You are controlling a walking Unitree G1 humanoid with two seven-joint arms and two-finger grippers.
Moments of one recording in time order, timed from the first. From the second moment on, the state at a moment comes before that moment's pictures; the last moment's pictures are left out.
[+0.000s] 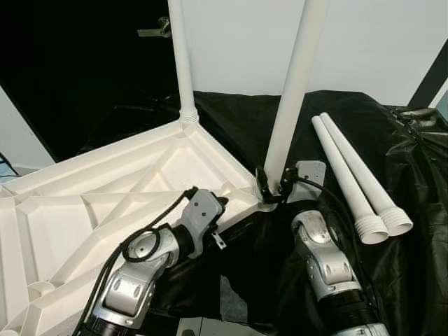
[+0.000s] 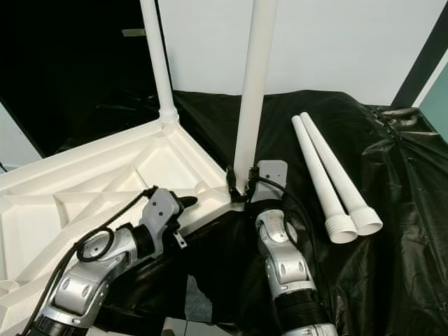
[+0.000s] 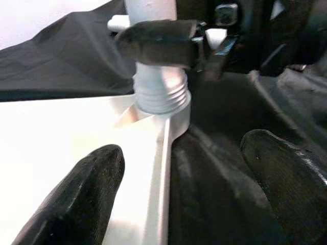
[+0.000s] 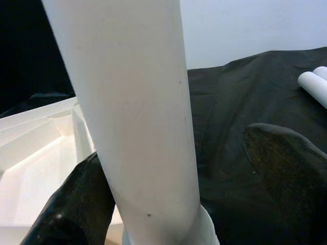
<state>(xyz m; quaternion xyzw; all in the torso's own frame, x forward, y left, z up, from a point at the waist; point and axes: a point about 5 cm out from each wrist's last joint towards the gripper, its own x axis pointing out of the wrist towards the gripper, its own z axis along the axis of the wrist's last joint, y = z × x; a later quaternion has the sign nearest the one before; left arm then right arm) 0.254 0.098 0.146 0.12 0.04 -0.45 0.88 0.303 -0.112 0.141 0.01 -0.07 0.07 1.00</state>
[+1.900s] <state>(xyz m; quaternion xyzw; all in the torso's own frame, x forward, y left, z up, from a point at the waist) 0.269 0.174 0.120 0.23 0.21 -0.39 0.87 0.281 -0.123 0.134 0.01 -0.07 0.09 0.99</state>
